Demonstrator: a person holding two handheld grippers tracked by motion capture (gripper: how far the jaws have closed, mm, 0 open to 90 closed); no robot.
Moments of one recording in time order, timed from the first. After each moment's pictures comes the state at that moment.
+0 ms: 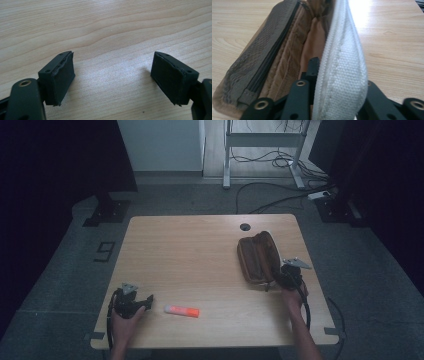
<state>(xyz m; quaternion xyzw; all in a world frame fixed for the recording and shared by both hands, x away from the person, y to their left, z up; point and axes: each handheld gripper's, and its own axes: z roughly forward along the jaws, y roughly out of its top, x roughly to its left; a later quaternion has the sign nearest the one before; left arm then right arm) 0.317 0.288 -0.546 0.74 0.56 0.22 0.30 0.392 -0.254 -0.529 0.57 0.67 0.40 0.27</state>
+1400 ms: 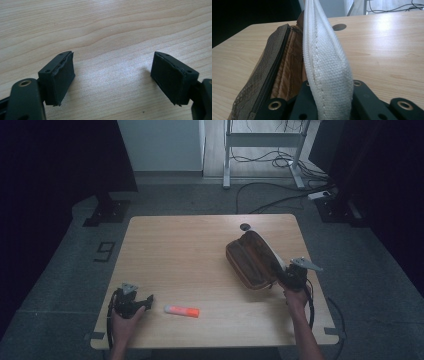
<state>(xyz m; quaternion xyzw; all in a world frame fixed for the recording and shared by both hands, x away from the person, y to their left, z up) 0.317 0.288 -0.546 0.74 0.56 0.22 0.30 0.374 -0.261 -0.503 0.52 0.64 0.52 0.23</state>
